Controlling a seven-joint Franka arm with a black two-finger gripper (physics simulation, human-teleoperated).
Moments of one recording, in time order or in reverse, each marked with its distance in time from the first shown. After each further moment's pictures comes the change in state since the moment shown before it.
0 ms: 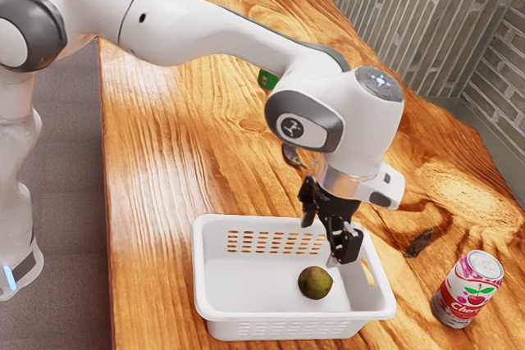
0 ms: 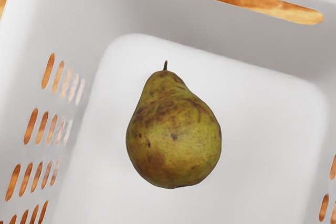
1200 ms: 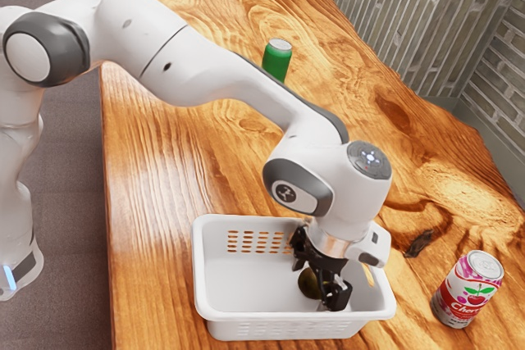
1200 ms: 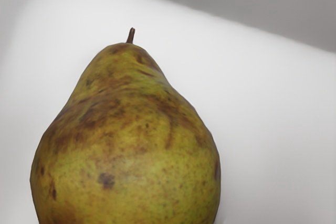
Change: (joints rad) arm -0.031 0.115 0.001 -0.106 0.070 0.179 -0.114
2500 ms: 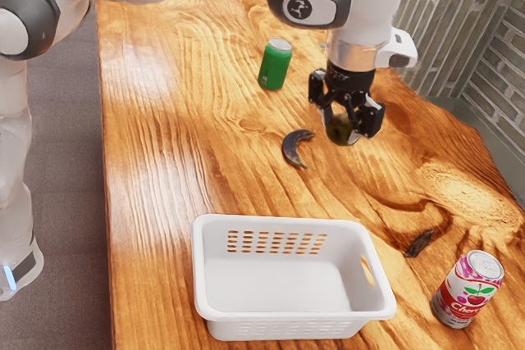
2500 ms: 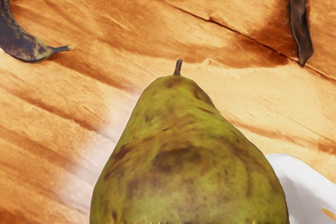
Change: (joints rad) arm 0.183 -0.200 -0.044 0.342 0.049 -0.377 -0.060
